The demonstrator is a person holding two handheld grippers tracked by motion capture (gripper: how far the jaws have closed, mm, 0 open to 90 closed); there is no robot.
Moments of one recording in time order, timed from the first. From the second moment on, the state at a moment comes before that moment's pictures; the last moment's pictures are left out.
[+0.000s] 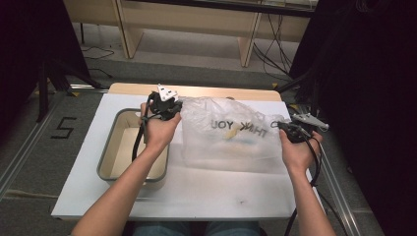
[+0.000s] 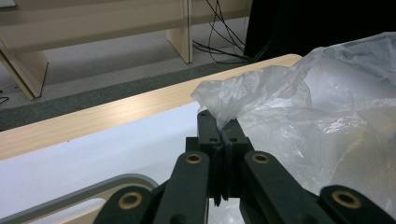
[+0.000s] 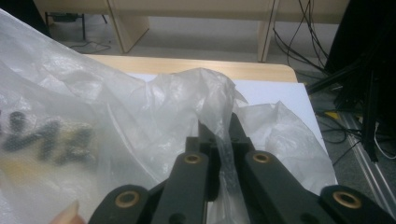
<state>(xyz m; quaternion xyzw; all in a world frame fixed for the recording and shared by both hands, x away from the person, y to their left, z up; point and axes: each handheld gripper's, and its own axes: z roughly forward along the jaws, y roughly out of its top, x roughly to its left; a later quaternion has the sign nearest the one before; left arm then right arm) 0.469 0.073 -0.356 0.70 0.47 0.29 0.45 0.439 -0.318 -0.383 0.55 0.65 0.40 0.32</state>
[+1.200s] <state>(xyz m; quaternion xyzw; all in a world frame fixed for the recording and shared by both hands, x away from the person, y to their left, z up) 0.487 0.070 -0.374 0.72 0.49 0.27 0.41 0.434 -0.324 -0.370 0.52 0.65 0.43 0.35</state>
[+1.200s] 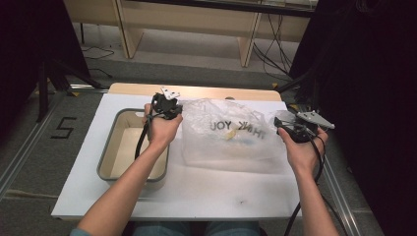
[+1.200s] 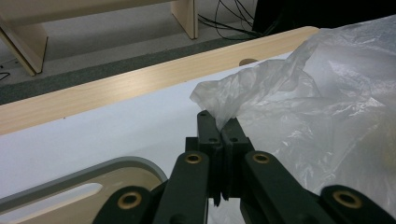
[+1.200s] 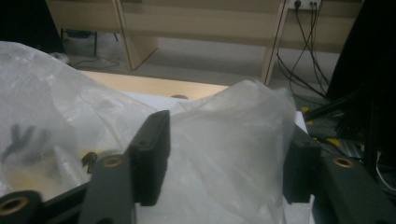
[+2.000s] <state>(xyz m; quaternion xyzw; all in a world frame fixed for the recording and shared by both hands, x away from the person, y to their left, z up) 0.493 0.071 -0.382 0.72 0.50 0.27 0.40 0.406 -0.338 -0.355 0.50 0.65 0.46 0.35</state>
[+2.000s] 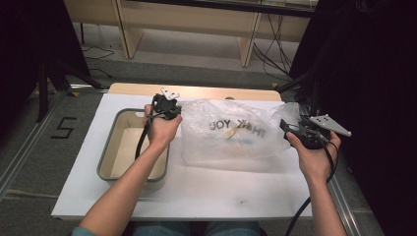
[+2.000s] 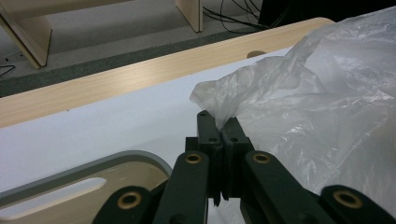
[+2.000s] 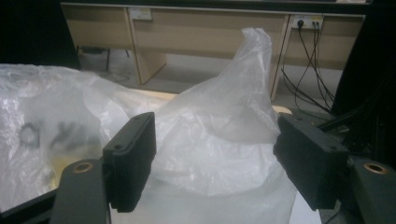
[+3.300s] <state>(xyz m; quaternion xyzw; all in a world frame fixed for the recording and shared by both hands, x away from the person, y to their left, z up) 0.481 0.077 -0.370 0.69 0.51 0.25 0.45 0.388 -0.335 -0.401 0.50 0.68 0.44 0.32</state>
